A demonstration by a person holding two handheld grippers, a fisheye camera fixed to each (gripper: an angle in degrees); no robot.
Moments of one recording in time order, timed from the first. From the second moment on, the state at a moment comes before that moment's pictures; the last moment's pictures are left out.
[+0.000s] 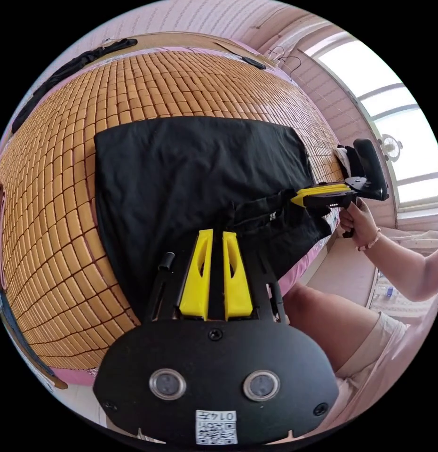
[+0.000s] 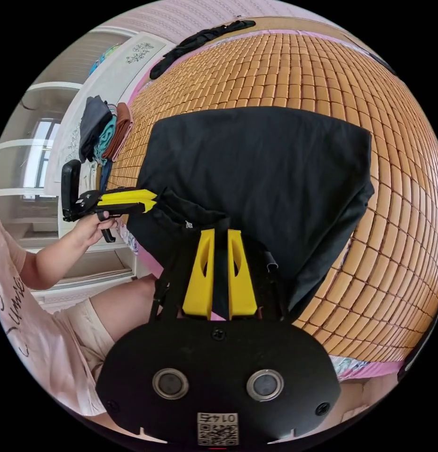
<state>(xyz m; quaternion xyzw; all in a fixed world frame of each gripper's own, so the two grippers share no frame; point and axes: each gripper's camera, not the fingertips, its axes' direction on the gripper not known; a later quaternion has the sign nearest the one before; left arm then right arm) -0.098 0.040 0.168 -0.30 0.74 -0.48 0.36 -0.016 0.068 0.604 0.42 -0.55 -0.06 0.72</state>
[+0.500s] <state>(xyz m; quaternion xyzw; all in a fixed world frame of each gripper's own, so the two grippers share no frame) -0.101 0.051 0.053 -0.31 0.80 -0.40 0.32 -0.099 0.123 0.608 0.34 -0.54 -0.24 0.74</state>
